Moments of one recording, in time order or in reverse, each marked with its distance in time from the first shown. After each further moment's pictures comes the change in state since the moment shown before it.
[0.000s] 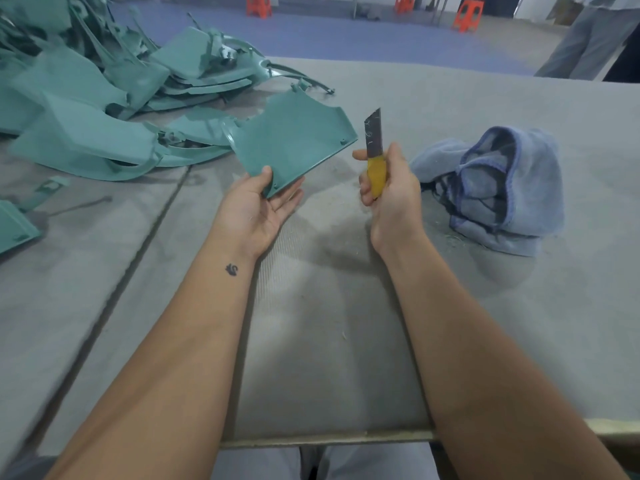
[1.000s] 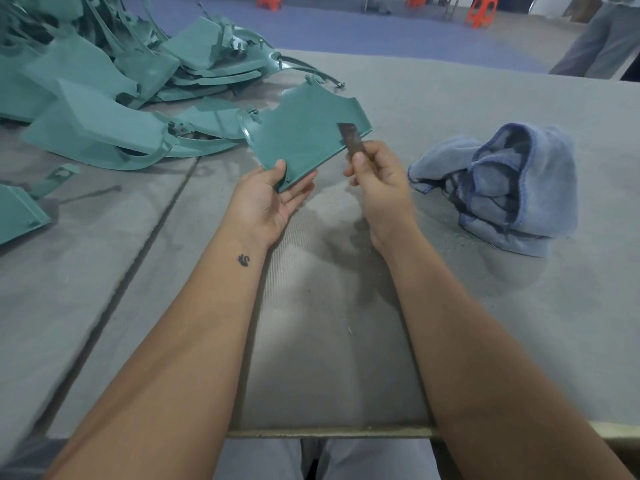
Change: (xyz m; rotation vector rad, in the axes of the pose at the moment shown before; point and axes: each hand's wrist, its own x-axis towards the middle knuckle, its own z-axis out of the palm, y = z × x) left_hand 0.001 -0.001 0.004 0.059 0.010 0.012; right_hand -0.003 0.015 0.007 -0.279 -0.169 -0.305
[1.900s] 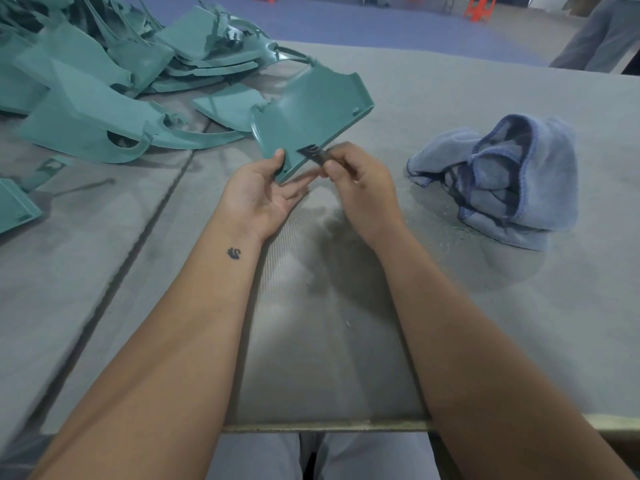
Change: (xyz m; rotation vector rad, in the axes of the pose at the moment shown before) left_hand -0.001 0.003 0.000 -0.002 -0.129 -0.090; right_hand -0.002 0.000 0.005 -0.375 -0.144 -0.164
